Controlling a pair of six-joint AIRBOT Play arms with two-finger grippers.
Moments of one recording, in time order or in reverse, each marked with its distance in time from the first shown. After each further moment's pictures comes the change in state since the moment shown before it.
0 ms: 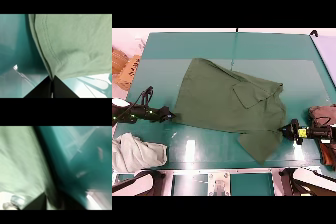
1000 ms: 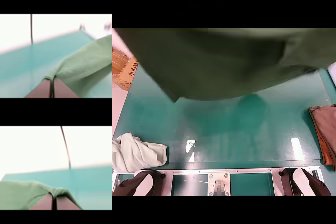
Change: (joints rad) left arm 0.000 0.378 1.197 -0.120 -0.225 -0.156; right arm 0.101 0.507 1.264 0.290 -0.002 0.020
